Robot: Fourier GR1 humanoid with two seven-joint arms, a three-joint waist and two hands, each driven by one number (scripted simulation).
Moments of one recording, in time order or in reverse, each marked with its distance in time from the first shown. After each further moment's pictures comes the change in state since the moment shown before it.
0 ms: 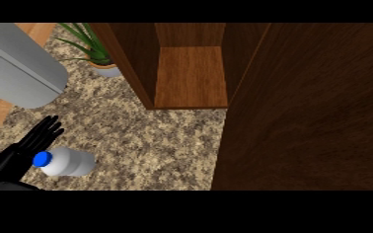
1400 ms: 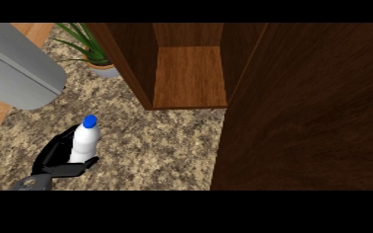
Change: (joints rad) left arm -0.226 -0.021 -0.185 0.525 -0.098 0.253 -0.413; right arm 0.015 -0.079 -0.010 0.004 -0.010 -0.045 -0.060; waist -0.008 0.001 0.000
